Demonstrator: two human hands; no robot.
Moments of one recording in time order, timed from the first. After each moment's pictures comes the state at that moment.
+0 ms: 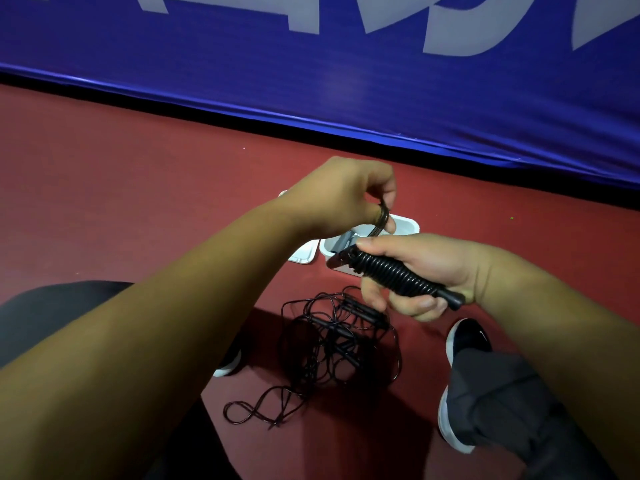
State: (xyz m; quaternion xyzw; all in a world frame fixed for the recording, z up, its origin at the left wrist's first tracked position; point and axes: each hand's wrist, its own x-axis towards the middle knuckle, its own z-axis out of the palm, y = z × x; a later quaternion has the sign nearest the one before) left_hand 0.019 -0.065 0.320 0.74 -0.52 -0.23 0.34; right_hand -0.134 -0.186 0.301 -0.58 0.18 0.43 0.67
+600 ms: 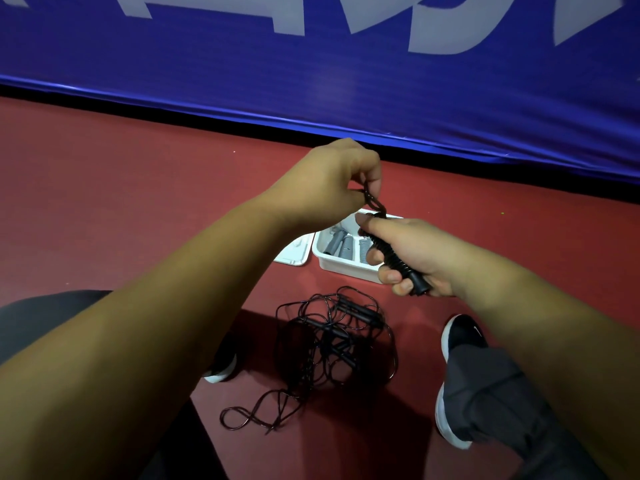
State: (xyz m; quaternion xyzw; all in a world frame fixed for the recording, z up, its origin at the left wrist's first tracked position) left_hand 0.027 -0.070 0.323 0.75 -0.56 -0.13 0.34; right_hand -0.127 -0.187 0.282 -0.59 0.37 0.14 0.70
